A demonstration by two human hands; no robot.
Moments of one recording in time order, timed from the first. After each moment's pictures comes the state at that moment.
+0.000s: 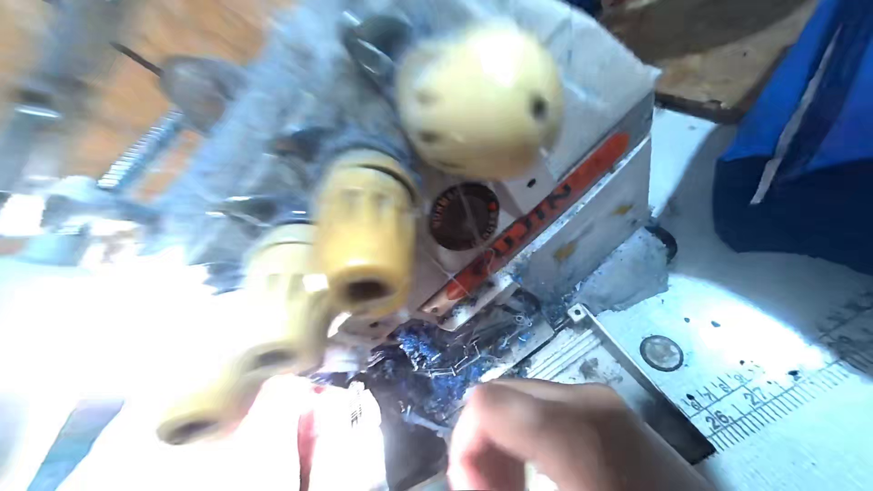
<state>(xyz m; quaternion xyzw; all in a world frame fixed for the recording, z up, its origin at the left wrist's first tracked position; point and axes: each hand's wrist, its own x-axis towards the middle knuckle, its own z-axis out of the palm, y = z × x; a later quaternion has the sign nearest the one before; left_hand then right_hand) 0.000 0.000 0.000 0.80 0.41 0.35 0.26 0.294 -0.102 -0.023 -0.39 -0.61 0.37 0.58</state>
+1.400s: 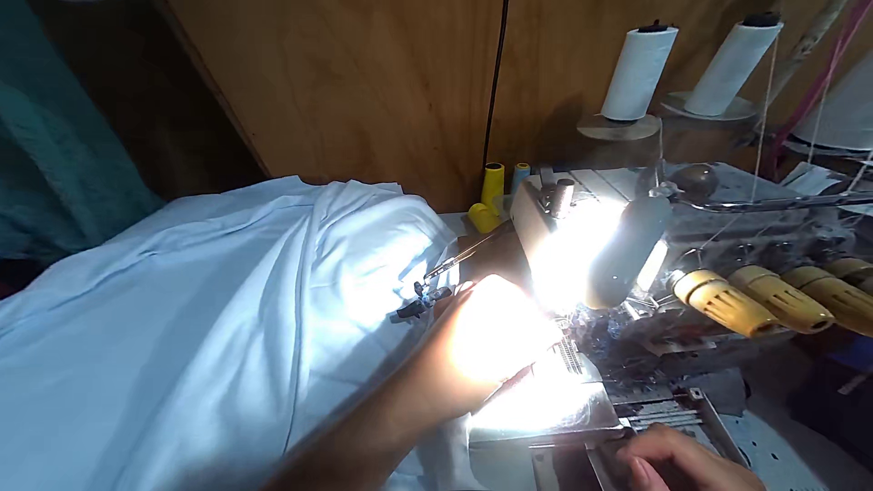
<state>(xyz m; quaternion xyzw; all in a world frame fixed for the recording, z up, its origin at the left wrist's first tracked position) 0.052 -0.006 0.062 0.72 0.46 0.28 0.44 0.284 -0.112 -0.050 -0.46 -0.72 0.23 0.47</state>
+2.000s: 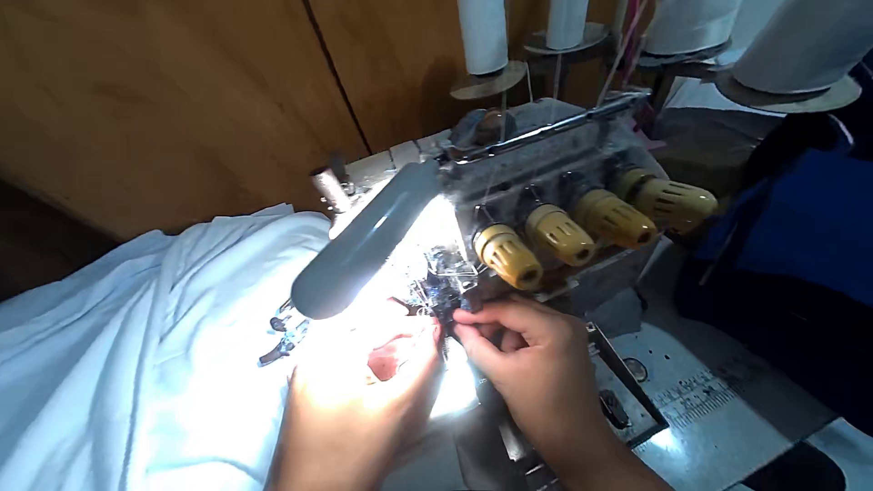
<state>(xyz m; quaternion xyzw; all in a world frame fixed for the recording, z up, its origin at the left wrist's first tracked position) 0.083 -0.037 0.029 0.74 0.54 0.39 0.11 0.230 -0.050 -0.024 -0.55 -0.53 0.11 0.64</state>
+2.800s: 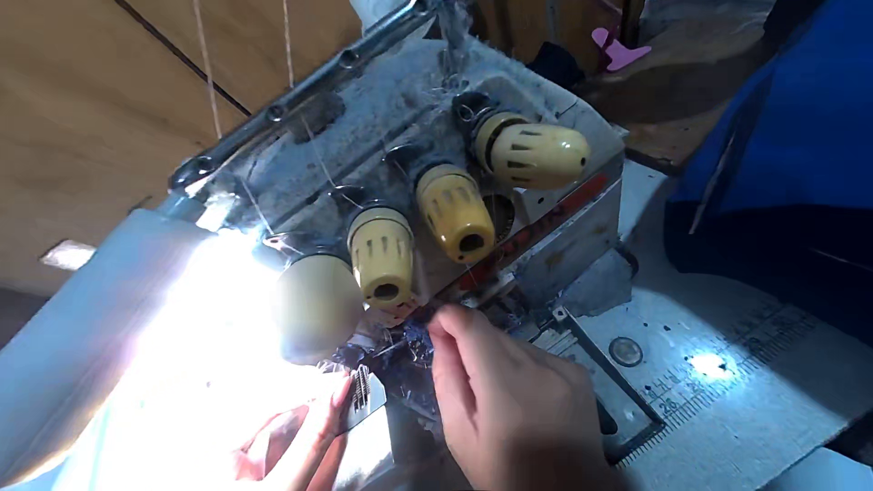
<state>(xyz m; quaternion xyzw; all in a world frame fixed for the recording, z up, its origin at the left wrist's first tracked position) 0.001 -0.015 -0.017 0.79 0.45 0.39 0.16 0.235 -0.065 -0.027 -0.63 -0.49 -0.06 0.60</state>
